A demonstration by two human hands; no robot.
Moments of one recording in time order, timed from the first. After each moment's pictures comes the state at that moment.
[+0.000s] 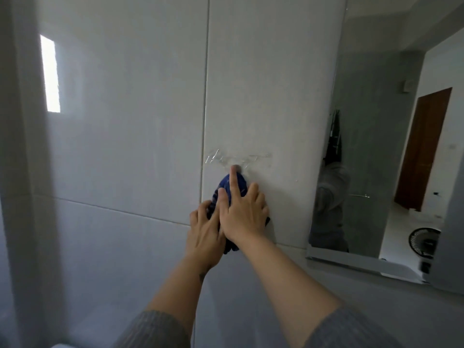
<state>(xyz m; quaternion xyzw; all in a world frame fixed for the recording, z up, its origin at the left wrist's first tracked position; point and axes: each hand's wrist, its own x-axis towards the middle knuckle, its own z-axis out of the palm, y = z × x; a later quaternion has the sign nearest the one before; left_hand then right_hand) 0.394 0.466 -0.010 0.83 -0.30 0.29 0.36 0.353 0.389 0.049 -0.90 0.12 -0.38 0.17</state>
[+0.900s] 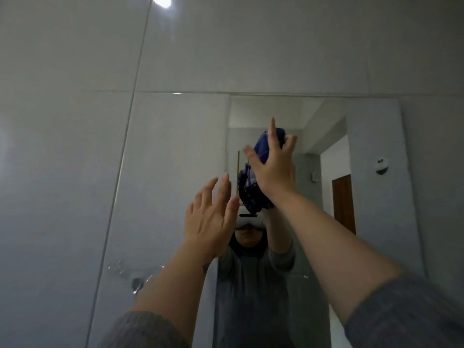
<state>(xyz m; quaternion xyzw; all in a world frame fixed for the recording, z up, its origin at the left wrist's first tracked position) 0.320 0.312 0.231 0.72 -0.38 0.47 0.33 0.206 0.228 0.324 -0.73 0.01 -0.67 0.12</state>
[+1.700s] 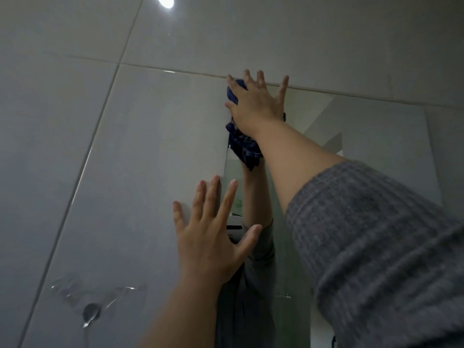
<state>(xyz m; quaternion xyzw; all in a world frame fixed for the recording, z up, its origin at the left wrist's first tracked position) 0.342 0.279 0.217 0.69 -0.34 0.55 0.32 0.278 0.232 0.453 -0.74 0.17 -0.58 -0.30</state>
